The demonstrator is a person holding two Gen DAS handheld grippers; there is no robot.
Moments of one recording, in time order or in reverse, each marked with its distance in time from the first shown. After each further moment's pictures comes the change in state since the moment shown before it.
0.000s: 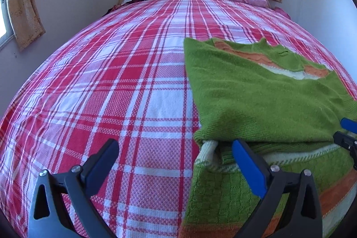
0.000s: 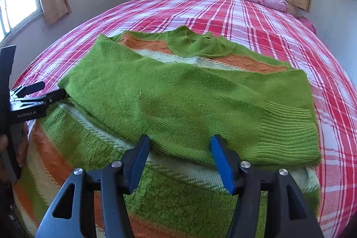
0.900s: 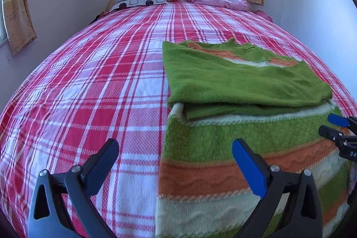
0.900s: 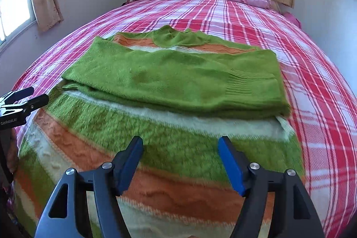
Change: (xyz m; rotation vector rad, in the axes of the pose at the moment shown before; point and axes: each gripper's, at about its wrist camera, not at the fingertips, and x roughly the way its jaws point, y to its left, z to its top) left arm -0.054 -0.012 -0.031 0.039 -0.029 -0.096; right arm -0.042 -0.017 -0.047 0.052 -0.032 -0.043
